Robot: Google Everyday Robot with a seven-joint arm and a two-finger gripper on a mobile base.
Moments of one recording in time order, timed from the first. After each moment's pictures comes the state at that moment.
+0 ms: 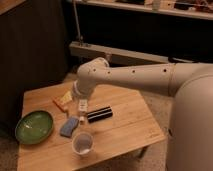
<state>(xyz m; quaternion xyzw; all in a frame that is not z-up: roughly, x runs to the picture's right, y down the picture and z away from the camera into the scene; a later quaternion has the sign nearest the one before) -0.156 0.054 0.723 -0.35 -0.04 0.56 0.75</state>
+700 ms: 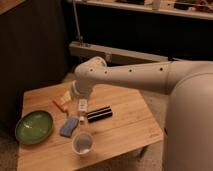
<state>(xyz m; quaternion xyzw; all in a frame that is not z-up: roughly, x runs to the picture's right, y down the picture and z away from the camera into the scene) -0.161 0.054 0.725 -0.34 -0.03 0.57 0.75</state>
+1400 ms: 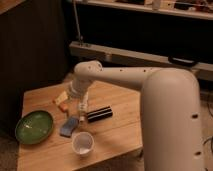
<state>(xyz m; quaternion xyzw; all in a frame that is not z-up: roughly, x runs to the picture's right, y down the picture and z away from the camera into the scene) -0.213 0.069 0.790 -0.43 -0.03 0.53 0.73</state>
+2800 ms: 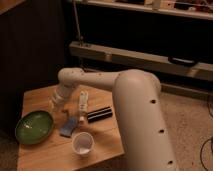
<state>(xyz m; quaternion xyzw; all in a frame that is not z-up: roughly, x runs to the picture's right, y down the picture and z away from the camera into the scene) -0.294 0.121 0.803 -0.51 -0.03 0.46 0.73</state>
